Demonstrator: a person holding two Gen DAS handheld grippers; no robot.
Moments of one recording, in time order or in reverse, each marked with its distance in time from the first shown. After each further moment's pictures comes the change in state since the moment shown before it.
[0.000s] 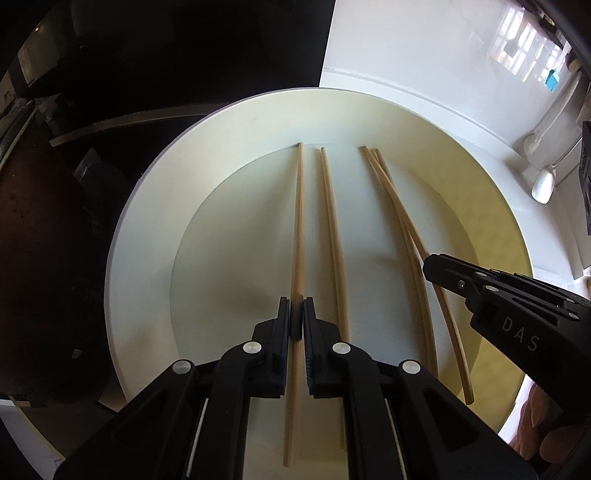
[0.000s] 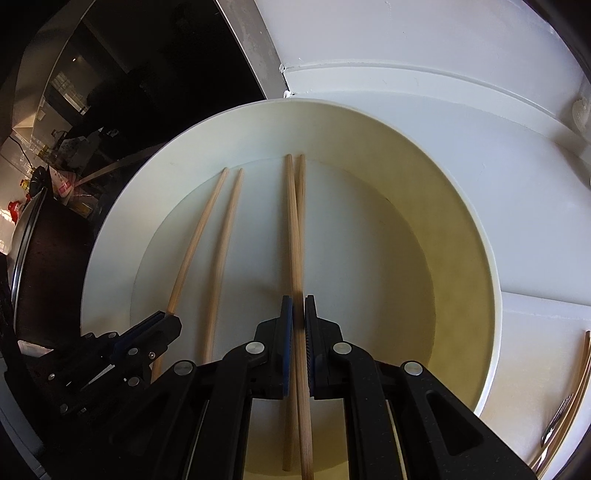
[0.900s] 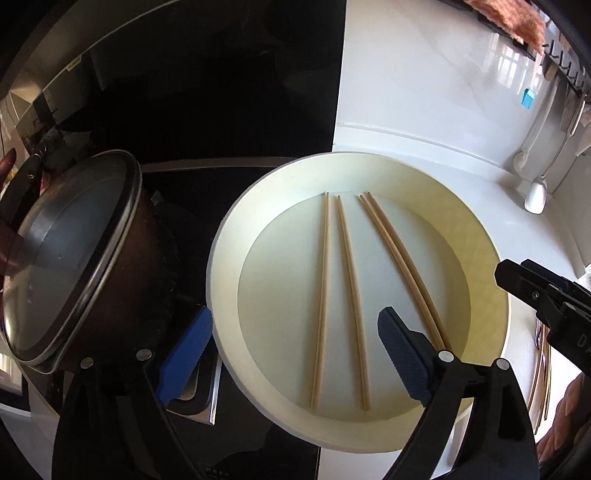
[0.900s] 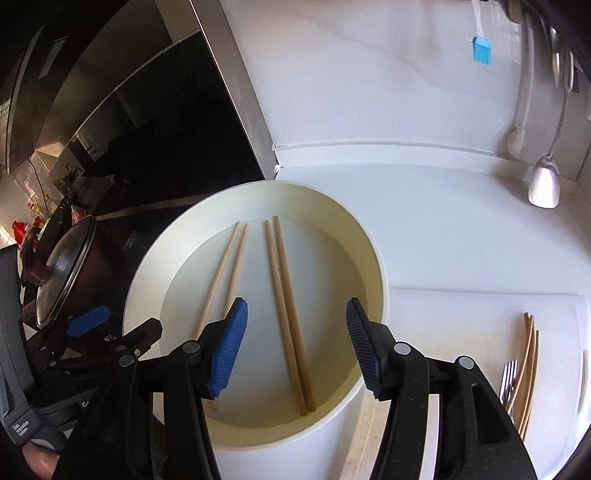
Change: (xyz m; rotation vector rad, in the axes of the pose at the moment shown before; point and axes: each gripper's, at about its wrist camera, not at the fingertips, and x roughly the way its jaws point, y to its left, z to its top) left arm -0.079 0.010 -0.019 0.040 -0.172 0.080; right arm -0.109 -0.015 -0.049 0.017 -0.269 -0.039
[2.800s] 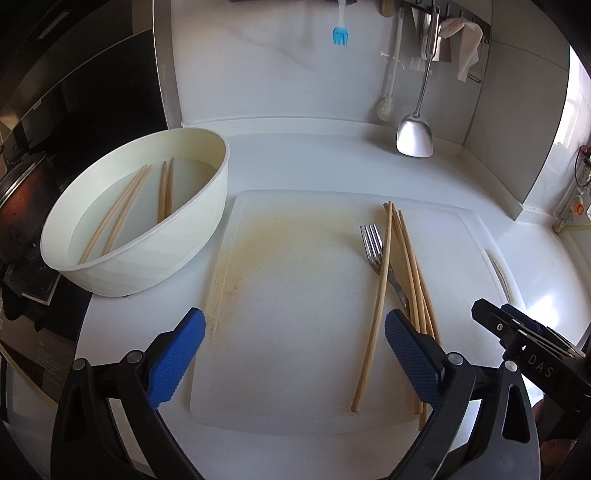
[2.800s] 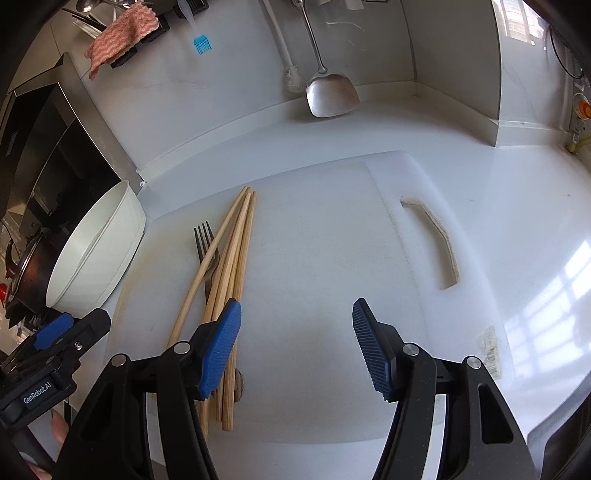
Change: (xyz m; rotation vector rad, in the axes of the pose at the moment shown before) left arm -0.038 -0.257 -0.147 0.066 -0.143 -0.096; right arm -0.096 -0.276 -0.186 0.233 -0.114 -0.098
